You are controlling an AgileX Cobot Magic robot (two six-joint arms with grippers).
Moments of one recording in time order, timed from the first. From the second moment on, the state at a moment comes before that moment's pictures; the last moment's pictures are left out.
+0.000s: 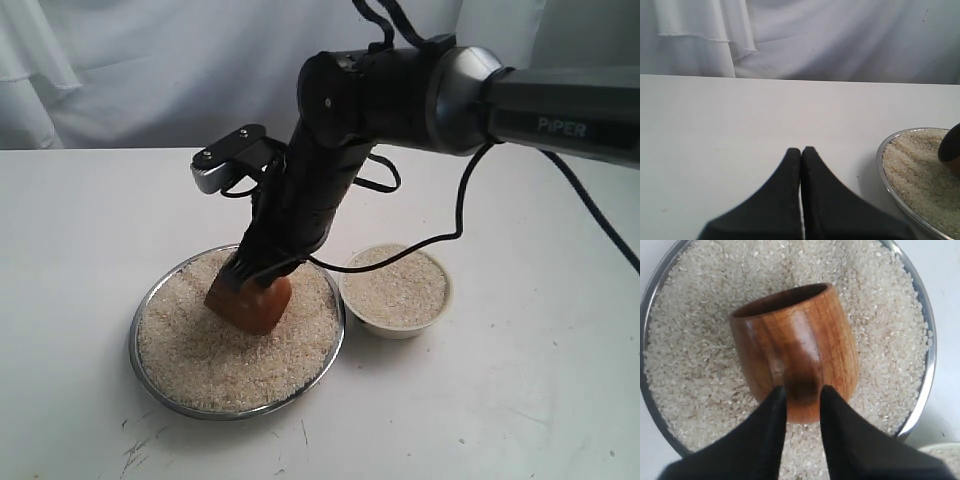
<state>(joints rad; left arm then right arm) 0.01 0.01 0.00 -0.04 0.29 0.01 0.82 2.07 -1.67 0.20 0.92 -0.39</state>
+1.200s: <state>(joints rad) 0.01 0.01 0.00 -0.04 0.29 0.01 0.69 2.05 -1.53 0.62 0.82 -1.05</state>
